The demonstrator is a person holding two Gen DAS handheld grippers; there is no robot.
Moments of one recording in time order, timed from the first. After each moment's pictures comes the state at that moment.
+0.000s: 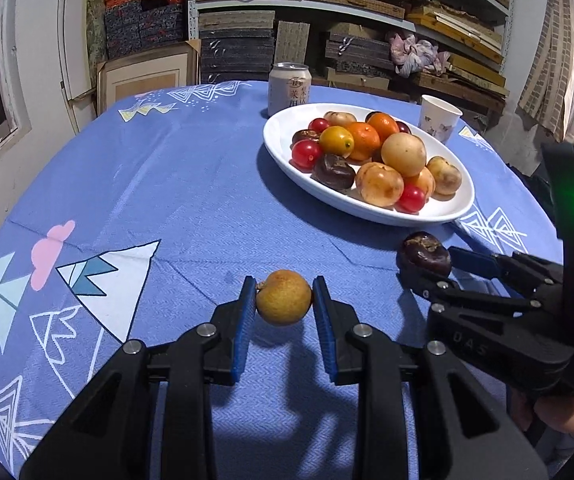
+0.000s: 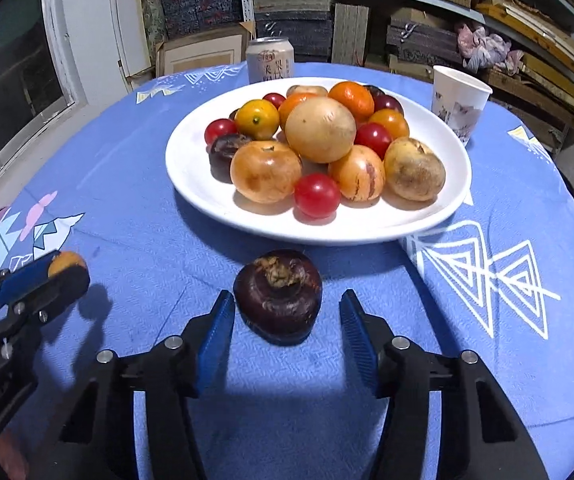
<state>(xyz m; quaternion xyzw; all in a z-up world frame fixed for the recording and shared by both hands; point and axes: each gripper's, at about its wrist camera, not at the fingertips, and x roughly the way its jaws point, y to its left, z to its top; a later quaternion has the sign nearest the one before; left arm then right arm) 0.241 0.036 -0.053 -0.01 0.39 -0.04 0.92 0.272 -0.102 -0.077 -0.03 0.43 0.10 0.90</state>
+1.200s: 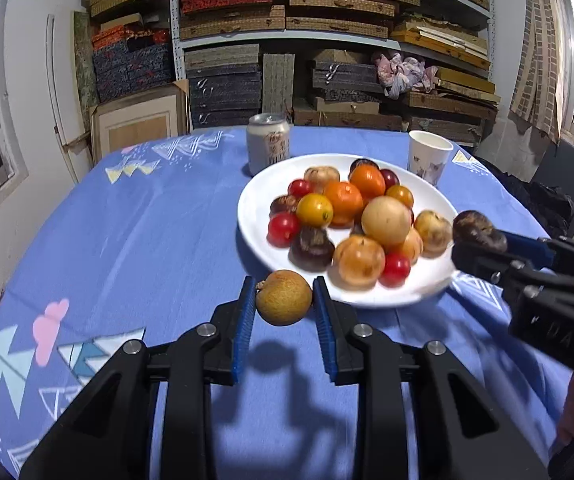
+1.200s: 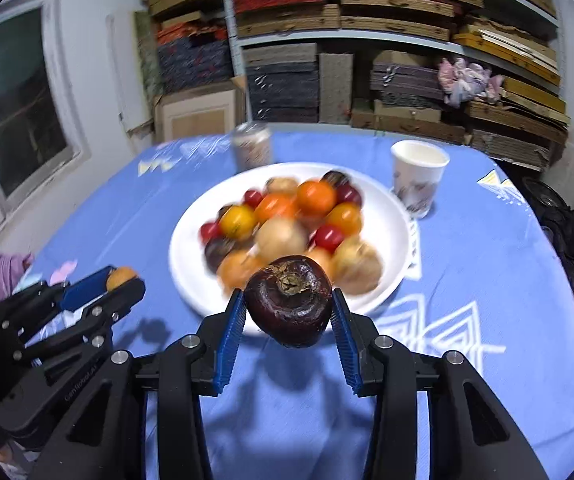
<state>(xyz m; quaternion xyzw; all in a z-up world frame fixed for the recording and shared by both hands) 0.281 0.007 -0.020 0.03 0.33 -0.04 0.94 0.276 -0.143 -0.002 0.01 0.35 0.09 0.93</state>
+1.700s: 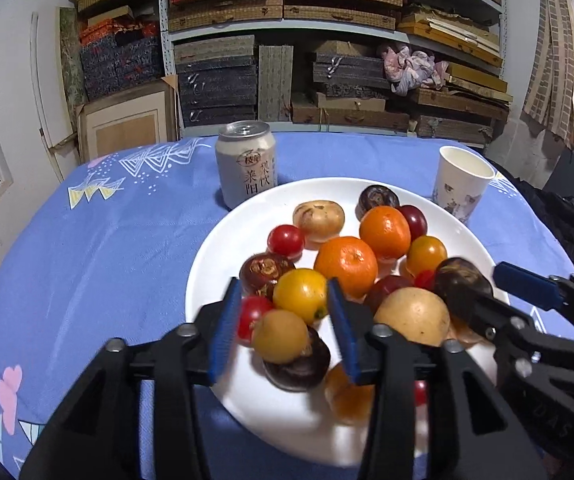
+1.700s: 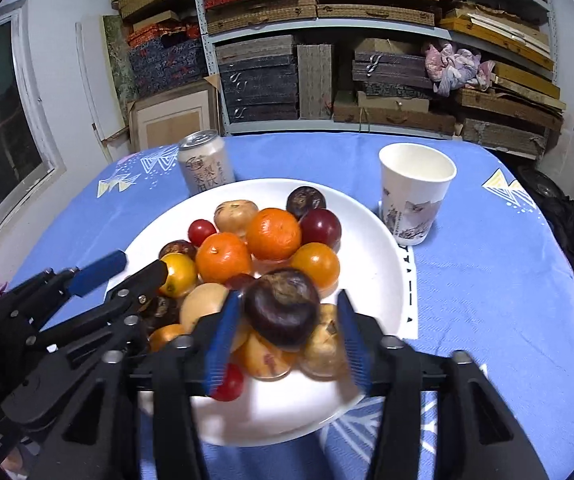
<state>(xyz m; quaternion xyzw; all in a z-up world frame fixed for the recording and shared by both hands) 0.393 -0.024 -0.033 0.03 0.34 -0.04 0.94 0.358 -0.156 -0.023 0.03 0.36 0.07 0.93</state>
